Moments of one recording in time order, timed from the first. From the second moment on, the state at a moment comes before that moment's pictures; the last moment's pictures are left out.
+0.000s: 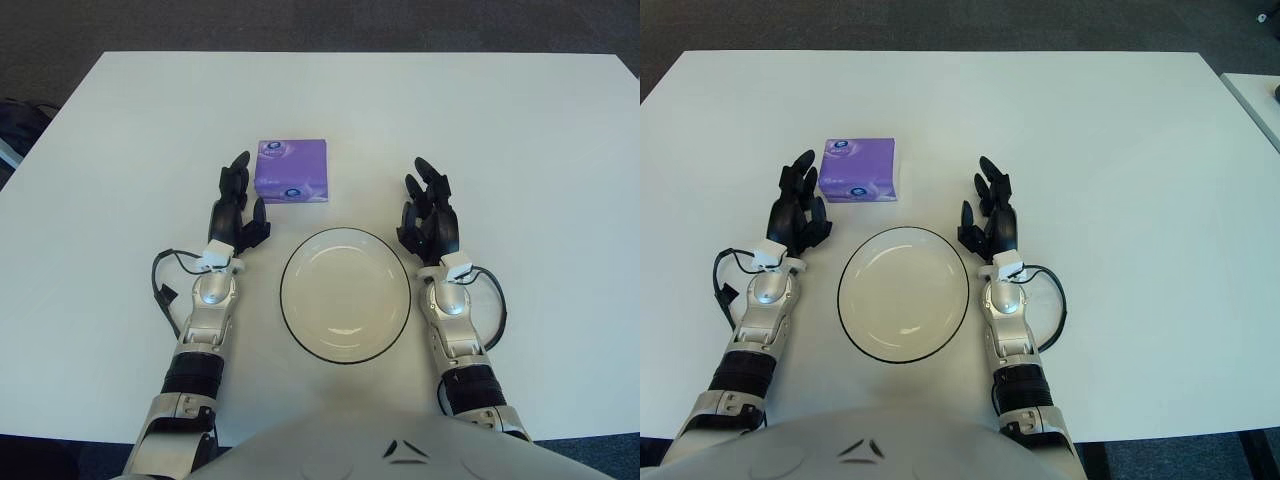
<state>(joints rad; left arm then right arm) -0.07 0.10 0.02 0.27 0.06 -0.43 0.09 -0.04 0.10 0.05 0.22 -0.11 -0.40 -0.18</state>
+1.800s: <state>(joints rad) 0.00 0.24 0.13 0.06 0.31 -0.29 0.20 -0.06 0.11 0.04 0.23 -0.10 -0.41 -0.18</state>
